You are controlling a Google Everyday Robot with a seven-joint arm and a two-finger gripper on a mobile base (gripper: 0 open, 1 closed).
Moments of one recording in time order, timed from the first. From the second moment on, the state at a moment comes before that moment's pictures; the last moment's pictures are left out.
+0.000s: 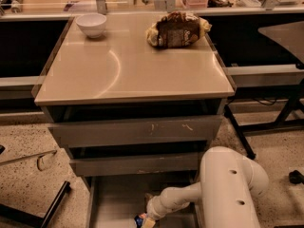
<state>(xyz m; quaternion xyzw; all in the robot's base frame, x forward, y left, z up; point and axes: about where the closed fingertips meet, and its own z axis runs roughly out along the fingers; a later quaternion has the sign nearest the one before) 0.456 0.042 0.134 -0.62 0.73 0.22 0.20</state>
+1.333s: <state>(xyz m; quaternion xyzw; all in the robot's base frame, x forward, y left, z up) 0.457 0.039 0.128 -0.61 0.73 0.23 0.19</state>
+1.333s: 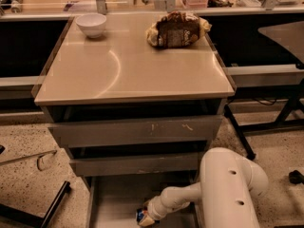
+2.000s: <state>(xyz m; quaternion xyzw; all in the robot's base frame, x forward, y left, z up) 0.470 0.025 0.229 -0.59 0.74 0.19 0.25</state>
